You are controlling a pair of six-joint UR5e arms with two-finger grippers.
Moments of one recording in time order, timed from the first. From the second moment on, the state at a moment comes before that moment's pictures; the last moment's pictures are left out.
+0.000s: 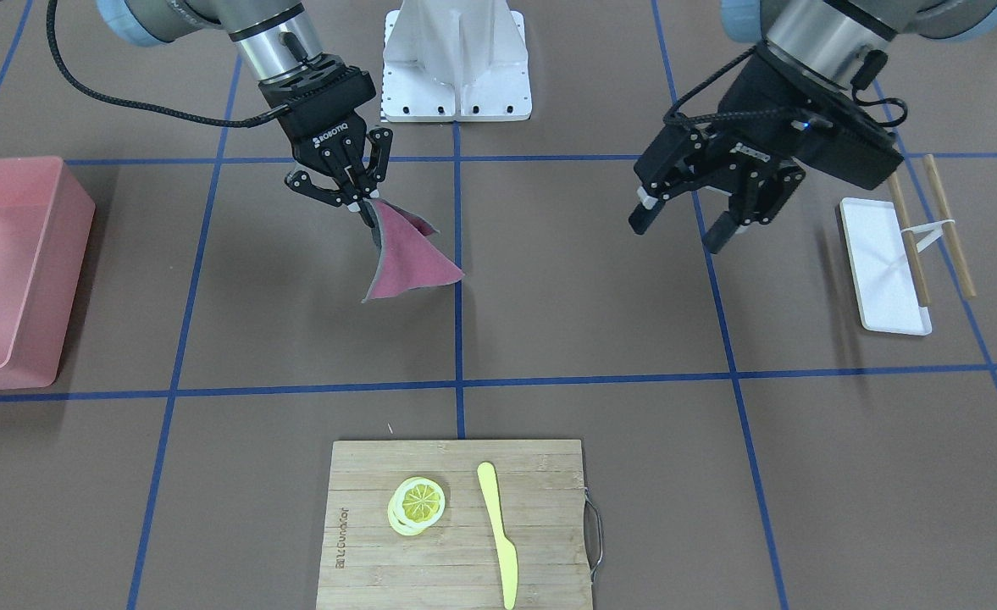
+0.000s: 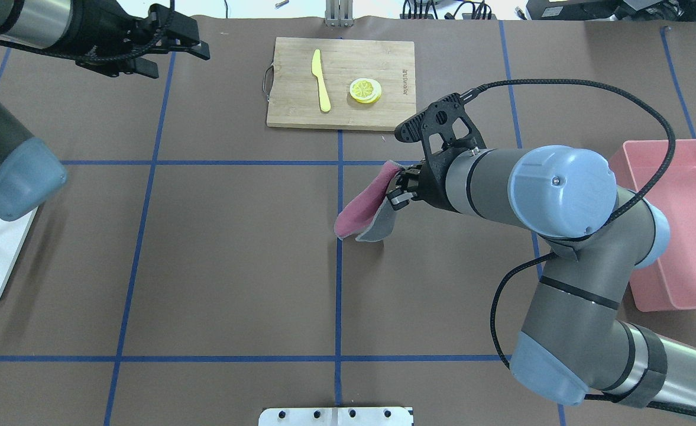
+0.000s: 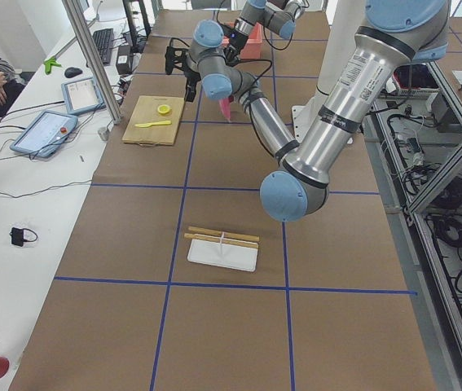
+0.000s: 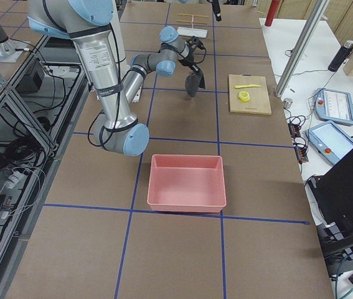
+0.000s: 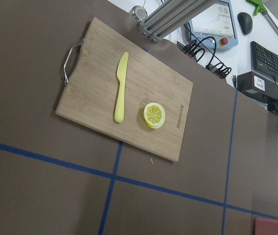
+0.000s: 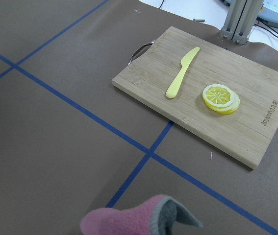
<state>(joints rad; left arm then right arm) -1.01 -2.05 -1.93 -1.91 -2.11 -1.12 0.52 -1.14 2.03 -1.26 1.57 0.67</state>
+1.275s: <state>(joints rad) -1.49 -1.72 -1.75 -1.59 -2.12 0.08 0.53 -1.14 2.02 -1.26 1.58 0.67</state>
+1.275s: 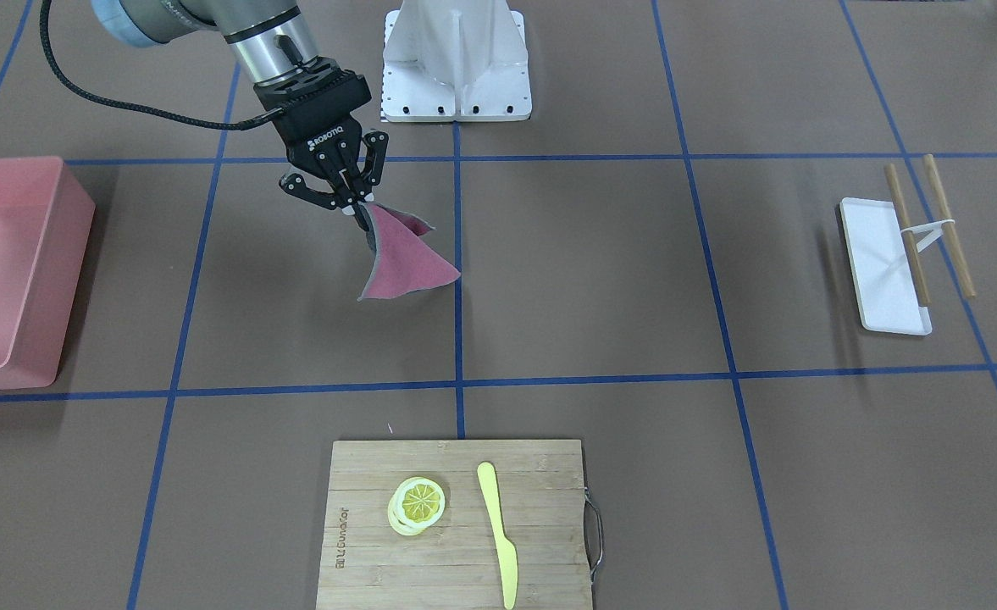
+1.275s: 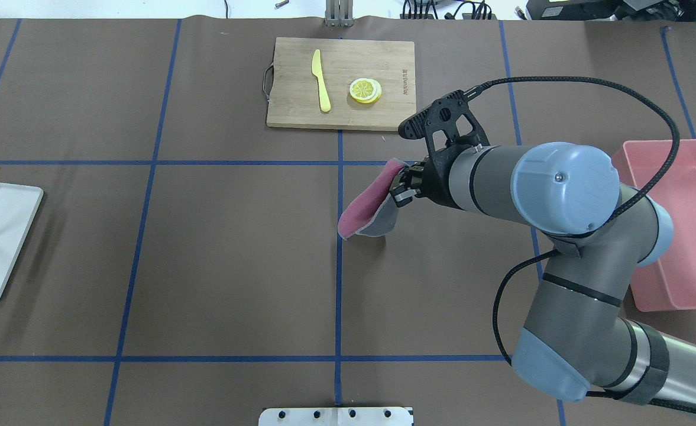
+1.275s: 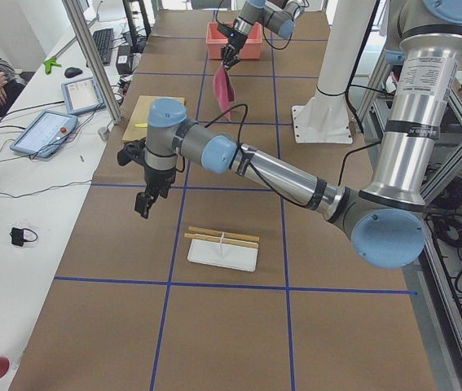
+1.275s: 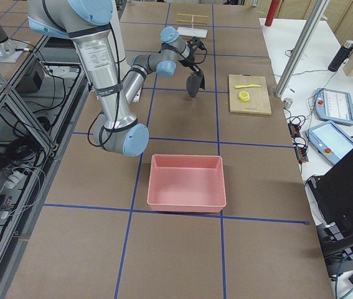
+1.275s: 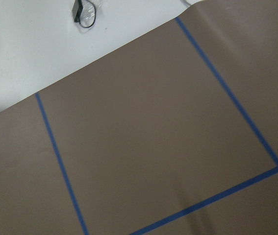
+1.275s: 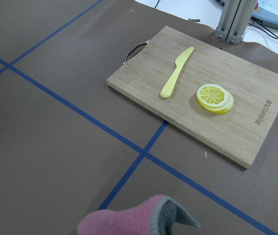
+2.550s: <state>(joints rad) -1.70 -1.63 -1.43 -1.60 -2.27 0.18 0.59 -1.19 2.10 -1.76 1.64 0.67</state>
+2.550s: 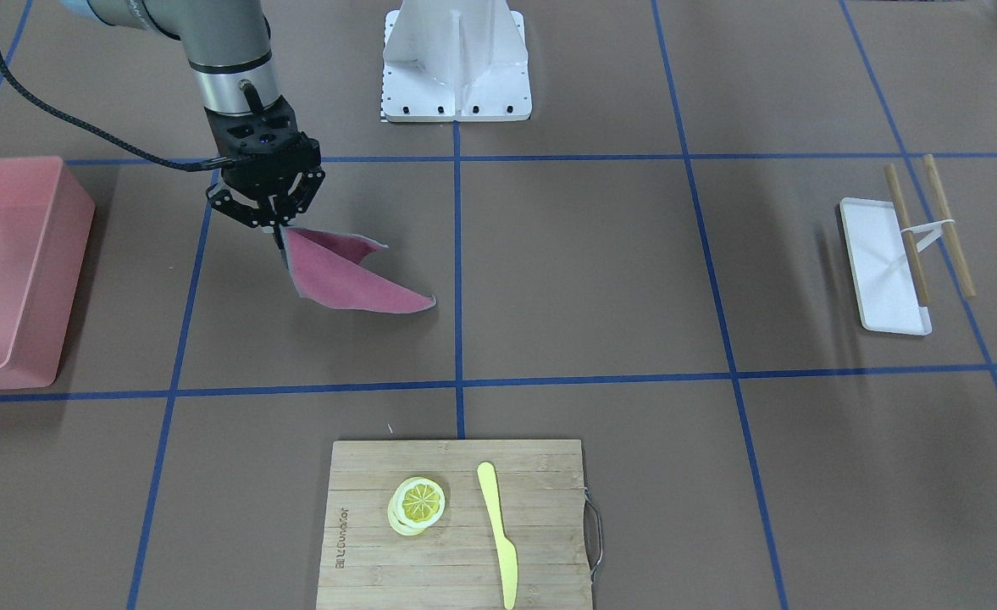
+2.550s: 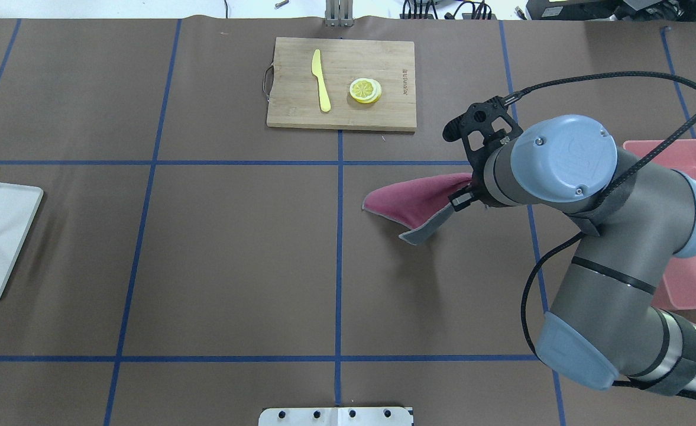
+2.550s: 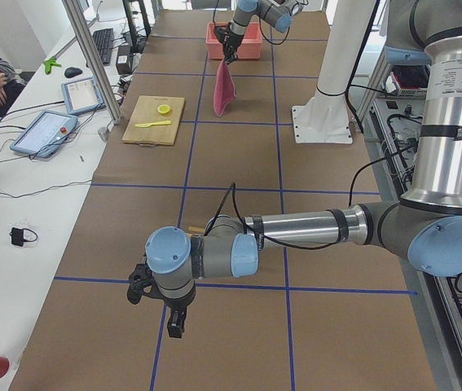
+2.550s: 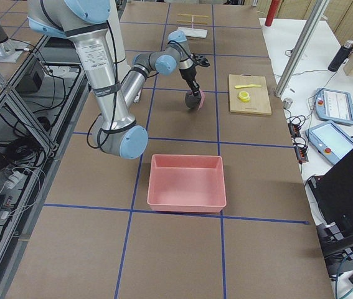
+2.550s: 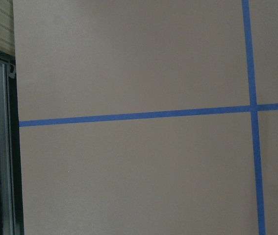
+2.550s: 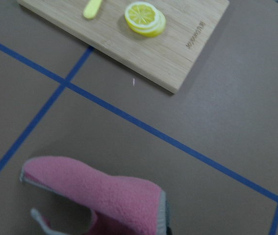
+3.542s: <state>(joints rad) -1.70 -1.63 -1.44 -1.60 -2.27 0.18 0.48 -1.32 2.25 -2.29 1.57 0.70</state>
